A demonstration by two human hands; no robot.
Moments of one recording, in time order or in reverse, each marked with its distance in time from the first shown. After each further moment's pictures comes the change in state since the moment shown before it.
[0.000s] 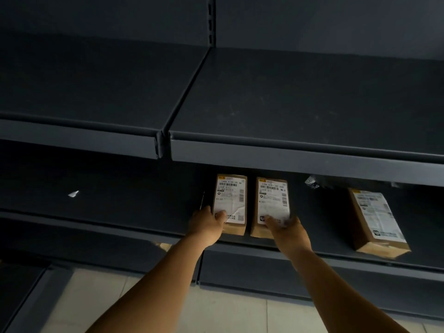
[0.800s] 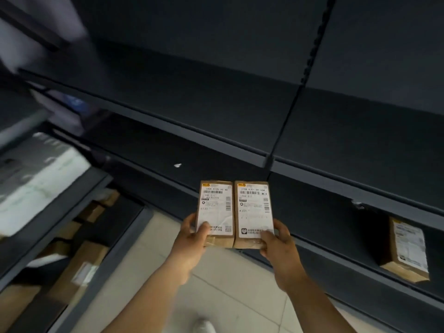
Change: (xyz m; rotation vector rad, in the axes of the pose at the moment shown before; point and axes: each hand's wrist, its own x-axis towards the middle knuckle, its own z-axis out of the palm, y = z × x) left_hand -0.244 -0.048 -0.138 -0.759 0.245 -0.251; right_hand -0.210 -0.079 0.016 0.365 -0.483 -0.059
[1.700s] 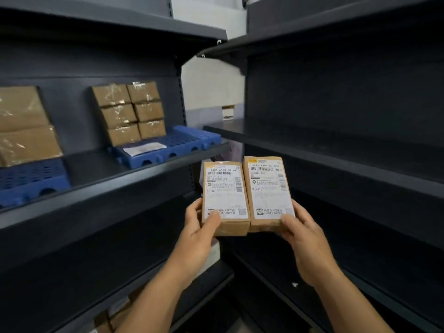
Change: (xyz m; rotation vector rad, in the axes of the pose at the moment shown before) left_hand -0.200 0.193 -0.358 -0.200 0.295 0.683; right_hand -0.231 -0.265 0.304 0.021 -0.536 -0.684
